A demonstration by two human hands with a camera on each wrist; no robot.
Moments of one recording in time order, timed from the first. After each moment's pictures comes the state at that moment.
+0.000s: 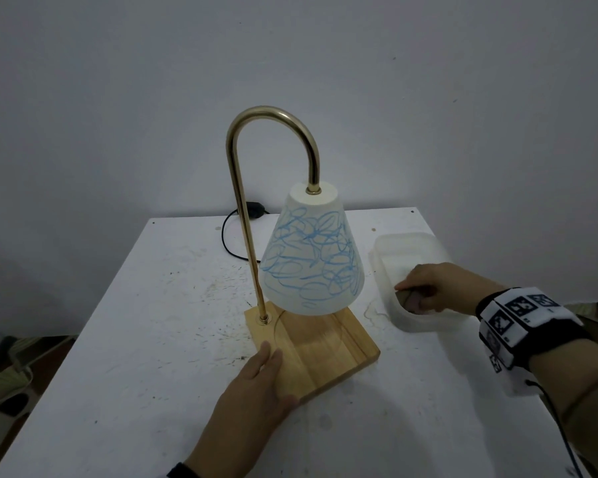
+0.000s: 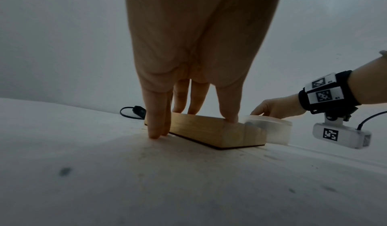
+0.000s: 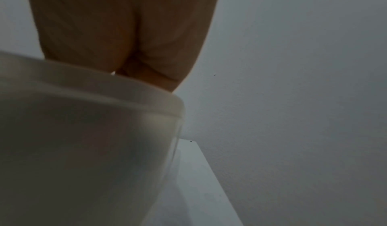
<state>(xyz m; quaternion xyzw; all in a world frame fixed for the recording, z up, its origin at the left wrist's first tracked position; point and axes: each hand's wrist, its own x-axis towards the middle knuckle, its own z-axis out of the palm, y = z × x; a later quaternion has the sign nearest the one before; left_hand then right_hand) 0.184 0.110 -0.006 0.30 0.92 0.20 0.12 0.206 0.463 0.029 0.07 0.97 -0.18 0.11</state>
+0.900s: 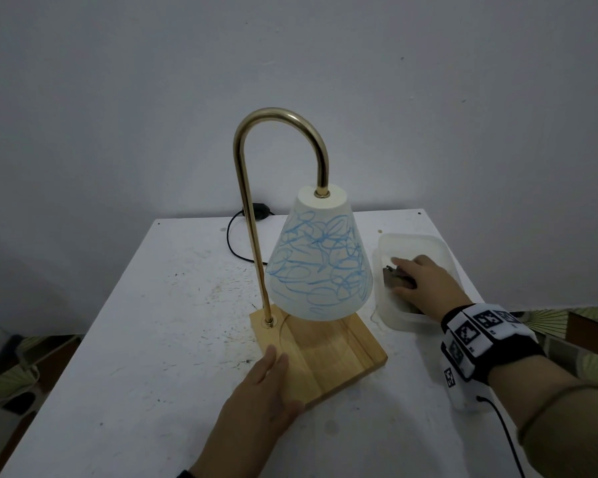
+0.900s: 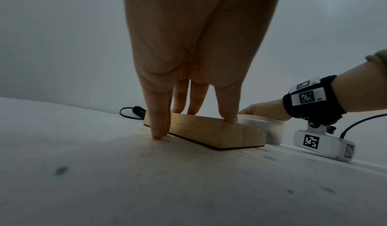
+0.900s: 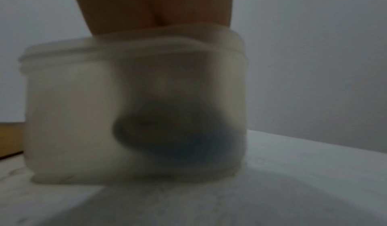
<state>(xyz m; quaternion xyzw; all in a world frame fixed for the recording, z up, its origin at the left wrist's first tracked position) 0.181 0.108 -0.015 0.31 0.93 0.18 0.11 0.182 0.428 0.004 0.22 0.96 -0.17 -0.02</state>
